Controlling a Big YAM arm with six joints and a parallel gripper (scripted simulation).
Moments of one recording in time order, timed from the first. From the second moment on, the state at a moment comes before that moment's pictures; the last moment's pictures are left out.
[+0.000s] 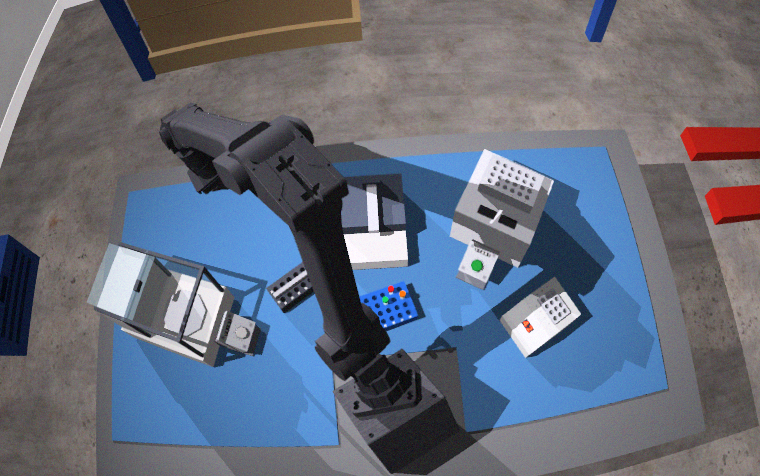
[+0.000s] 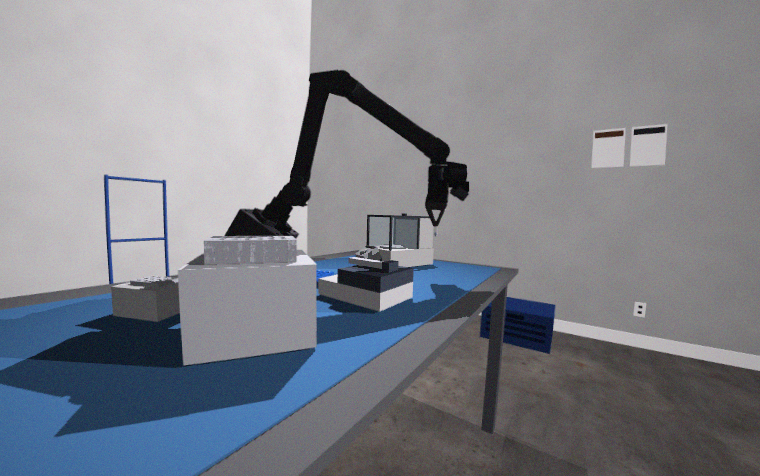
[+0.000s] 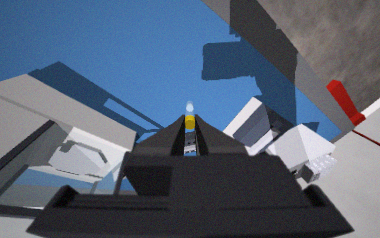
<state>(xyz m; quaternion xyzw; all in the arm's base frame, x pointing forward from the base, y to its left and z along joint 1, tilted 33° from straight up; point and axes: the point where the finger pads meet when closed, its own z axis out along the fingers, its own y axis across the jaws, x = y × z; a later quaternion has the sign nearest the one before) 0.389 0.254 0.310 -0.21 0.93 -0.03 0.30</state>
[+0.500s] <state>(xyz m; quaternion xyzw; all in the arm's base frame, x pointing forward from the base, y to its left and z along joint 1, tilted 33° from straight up) 0.458 0.172 0.291 -0.09 0.95 -0.02 0.29</state>
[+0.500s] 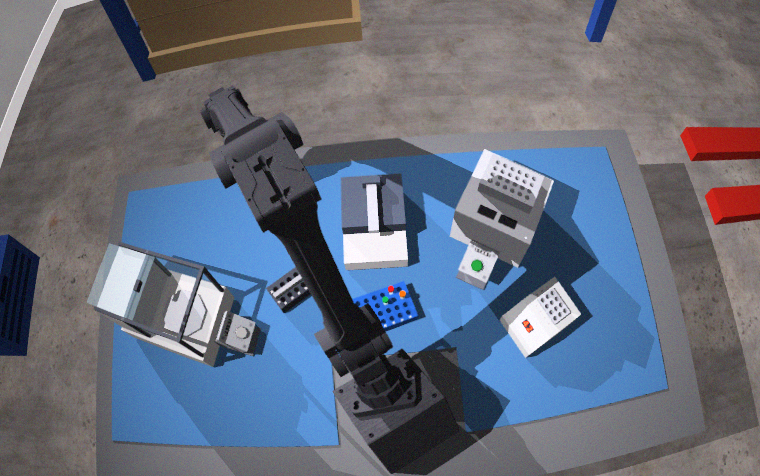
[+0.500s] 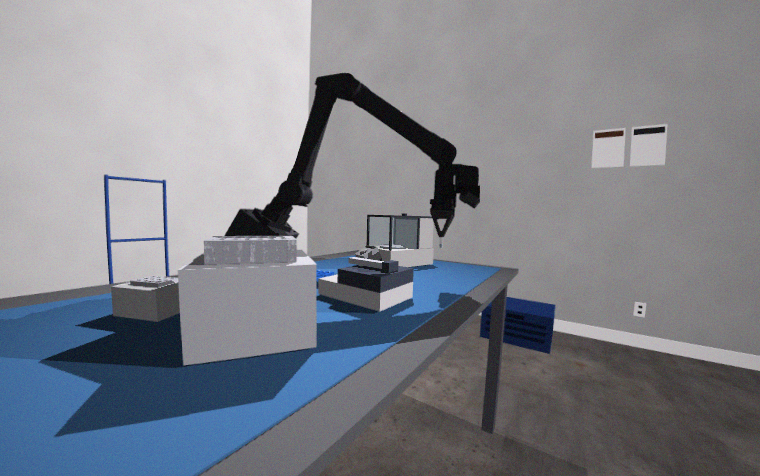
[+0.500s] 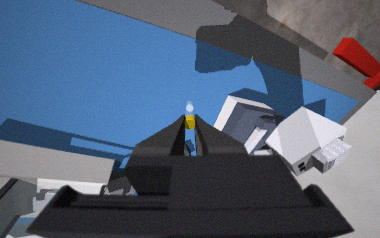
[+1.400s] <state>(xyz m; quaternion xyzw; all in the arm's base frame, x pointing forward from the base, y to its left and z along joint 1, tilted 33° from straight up) 0.531 -0.017 0.255 0.10 0.95 -0.01 0.28</state>
